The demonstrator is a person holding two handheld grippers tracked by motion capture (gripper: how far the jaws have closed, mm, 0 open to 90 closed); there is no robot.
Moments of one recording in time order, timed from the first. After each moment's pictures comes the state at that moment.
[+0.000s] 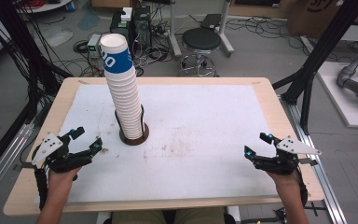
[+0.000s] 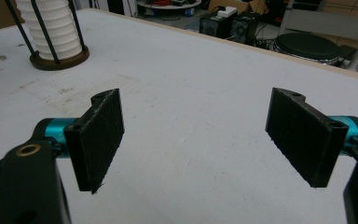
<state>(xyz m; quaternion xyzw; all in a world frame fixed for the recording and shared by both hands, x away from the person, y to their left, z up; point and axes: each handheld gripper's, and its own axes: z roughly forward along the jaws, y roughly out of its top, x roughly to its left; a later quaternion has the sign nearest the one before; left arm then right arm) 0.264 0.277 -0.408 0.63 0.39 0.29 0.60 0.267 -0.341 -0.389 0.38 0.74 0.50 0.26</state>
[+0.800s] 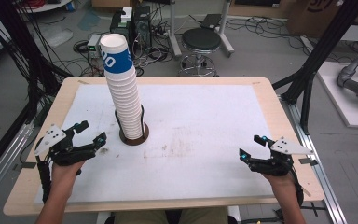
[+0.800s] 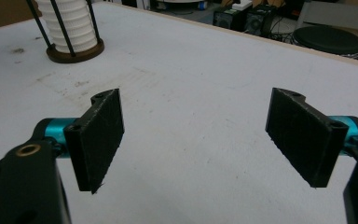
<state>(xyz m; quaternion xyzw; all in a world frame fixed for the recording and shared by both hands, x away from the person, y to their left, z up) 0.275 0.264 -0.388 0.63 0.39 0.27 0.61 0.267 -0.331 -0.395 0.37 0.75 0.50 0.23</state>
